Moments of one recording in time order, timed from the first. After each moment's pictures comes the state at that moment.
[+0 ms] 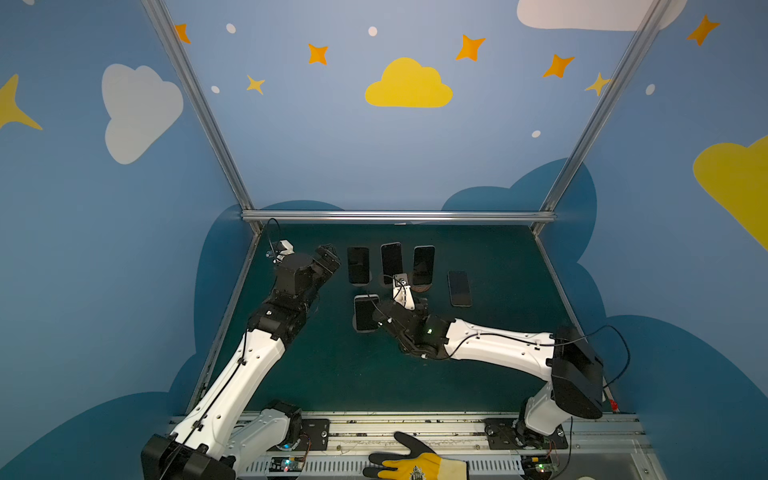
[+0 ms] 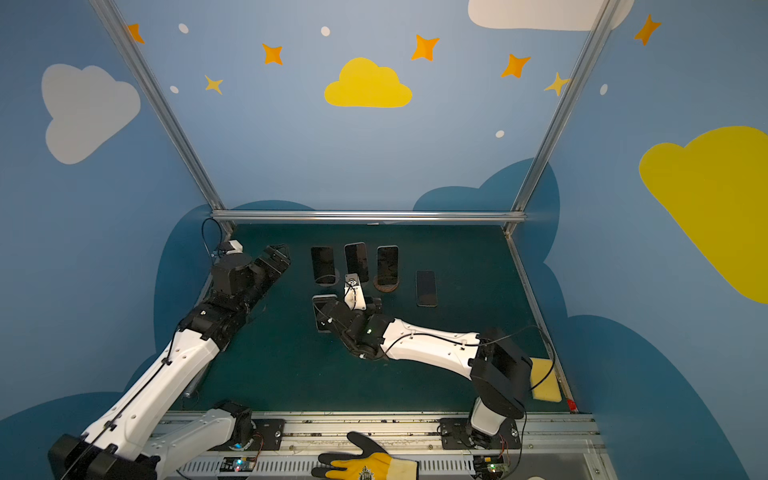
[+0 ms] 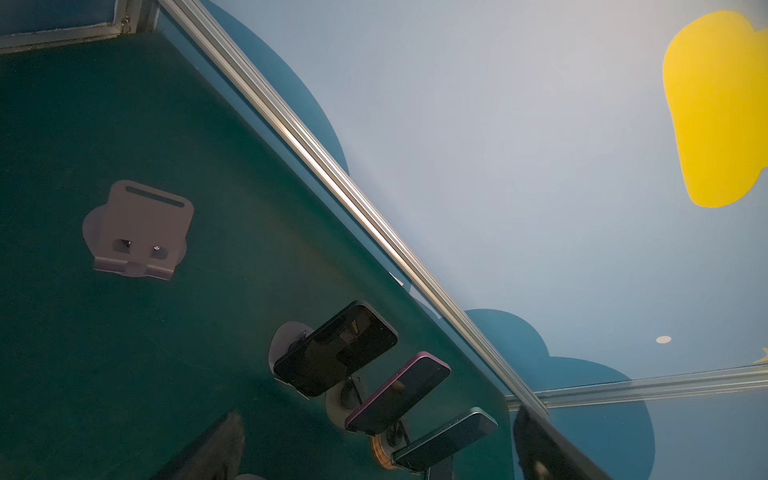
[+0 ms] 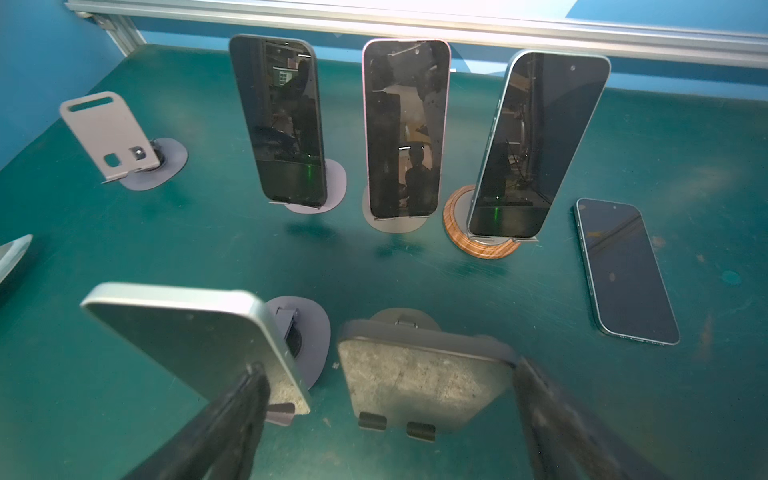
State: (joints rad) left arm -0.29 1.03 0.94 -0.26 -0.21 -0.97; right arm 1.18 1.66 1.21 -0.36 0.79 0.67
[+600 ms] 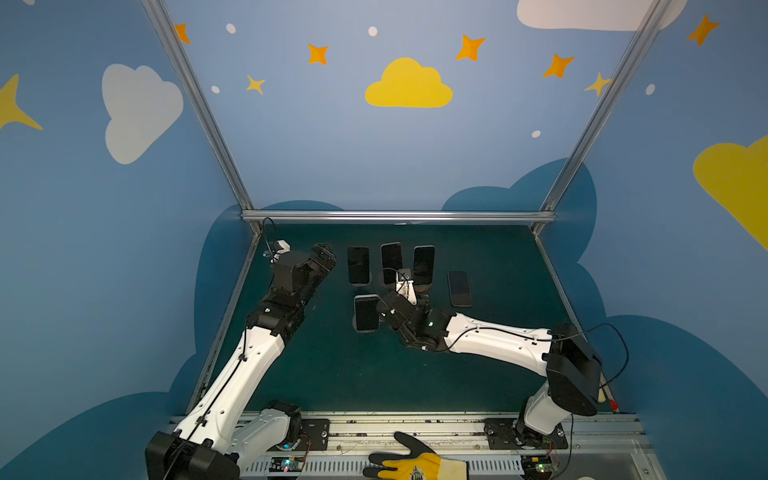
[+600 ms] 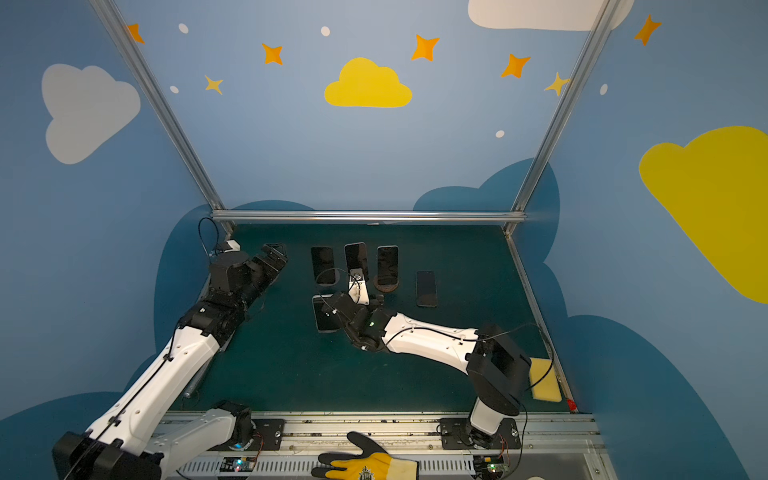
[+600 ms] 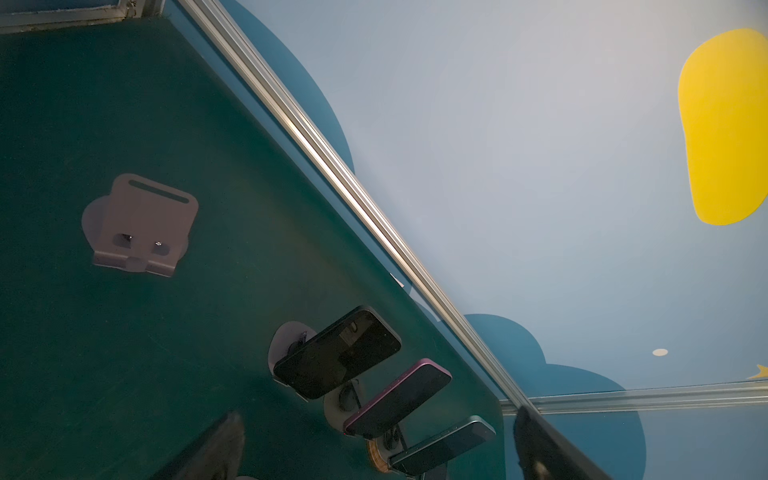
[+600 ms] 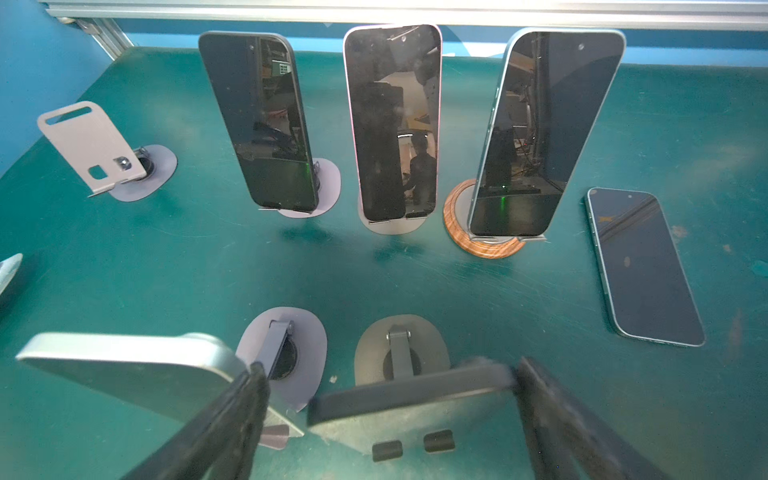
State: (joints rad) left arm -0.24 1.05 0.94 -0.25 -0.16 -1.00; right arm 1.13 1.67 1.20 -0.33 0.72 0.67
